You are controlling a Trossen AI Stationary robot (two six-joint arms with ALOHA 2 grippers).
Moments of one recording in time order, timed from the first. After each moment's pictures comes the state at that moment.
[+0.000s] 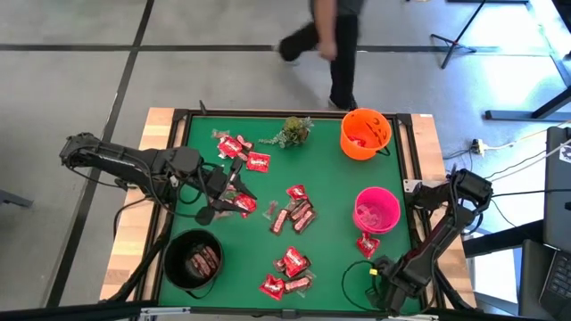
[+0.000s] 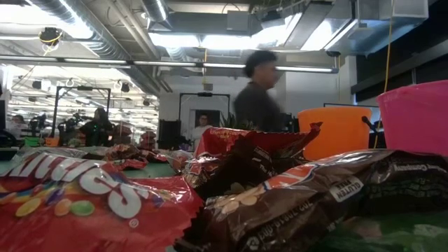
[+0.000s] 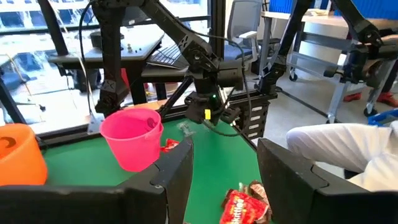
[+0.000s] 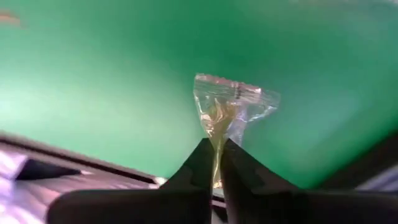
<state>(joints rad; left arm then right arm) -0.16 1.00 0.85 -0.01 0.21 0.03 1.03 1.74 1.03 -0.65 -0.28 2.14</state>
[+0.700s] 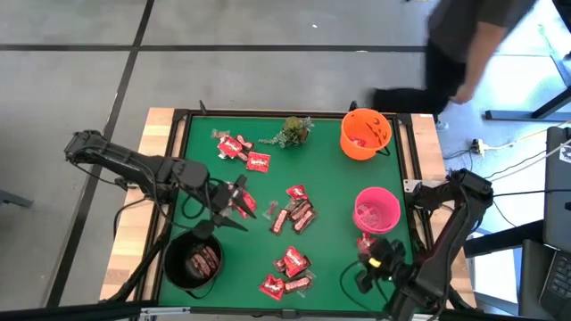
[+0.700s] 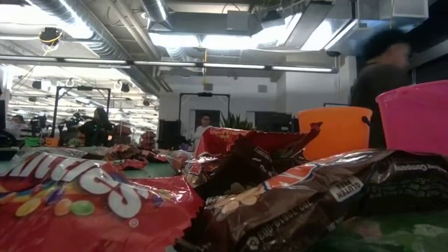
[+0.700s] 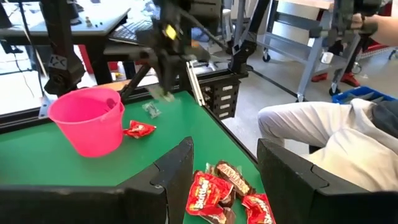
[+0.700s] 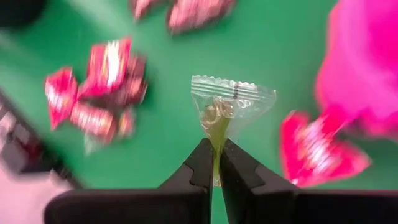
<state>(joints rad) -0.26 1.06 0.85 -0.03 0.22 0.01 1.03 1.74 1.44 -1.29 0.63 2.02</state>
